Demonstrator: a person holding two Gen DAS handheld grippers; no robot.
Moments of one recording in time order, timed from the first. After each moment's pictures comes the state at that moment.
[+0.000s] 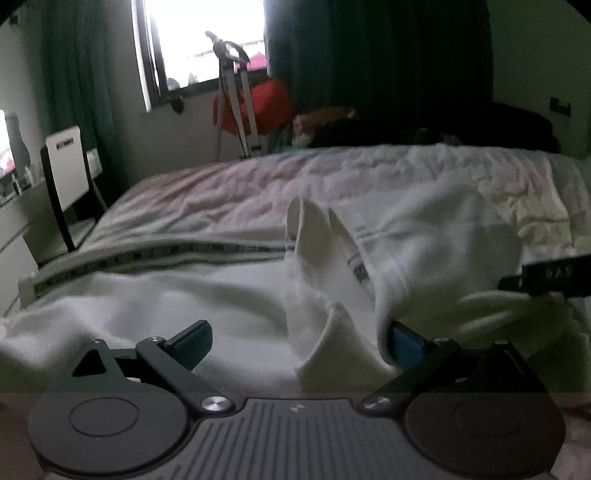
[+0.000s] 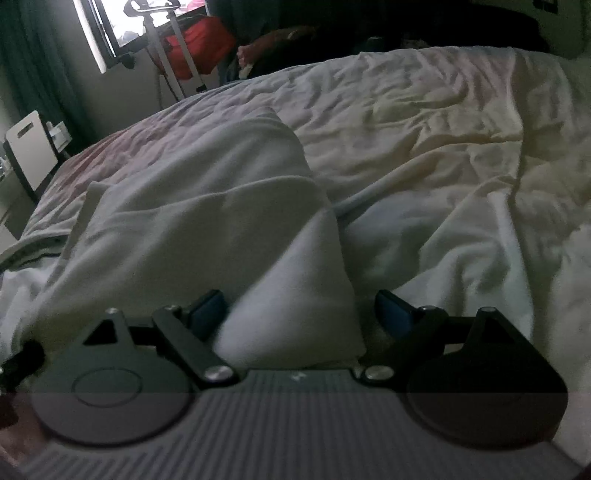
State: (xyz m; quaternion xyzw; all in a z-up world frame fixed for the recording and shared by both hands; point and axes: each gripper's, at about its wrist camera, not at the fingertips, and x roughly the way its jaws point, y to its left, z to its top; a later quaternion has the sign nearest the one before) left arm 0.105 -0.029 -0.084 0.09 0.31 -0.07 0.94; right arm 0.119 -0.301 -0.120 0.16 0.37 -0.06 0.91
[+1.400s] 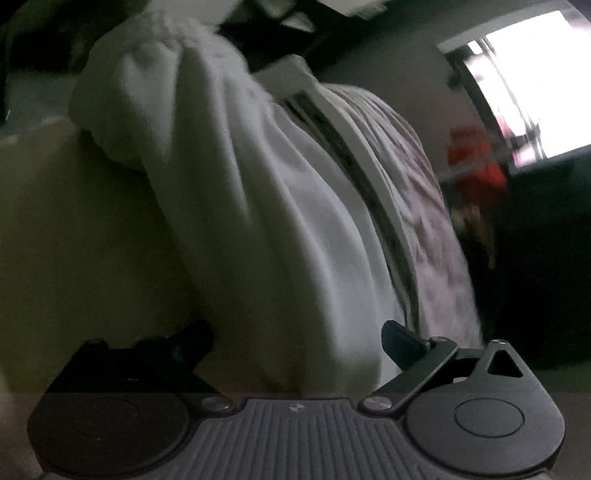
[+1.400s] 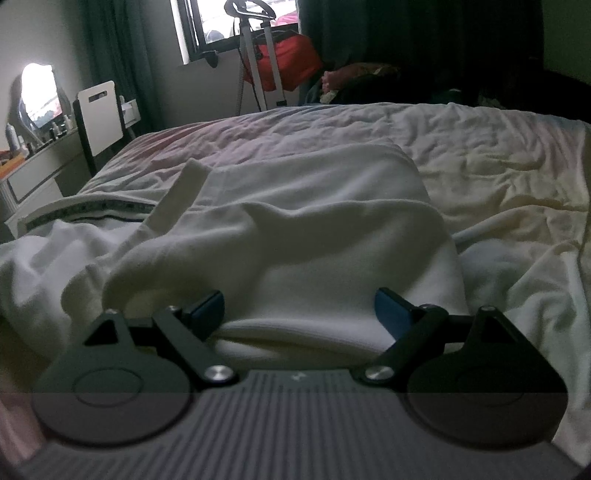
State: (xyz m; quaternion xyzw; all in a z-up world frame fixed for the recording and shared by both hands) left arm 0.118 0.270 -0.093 -0.49 0.39 0.11 0.77; right arm 0.113 -0.236 -0.118 0.07 0.31 0.04 0.95
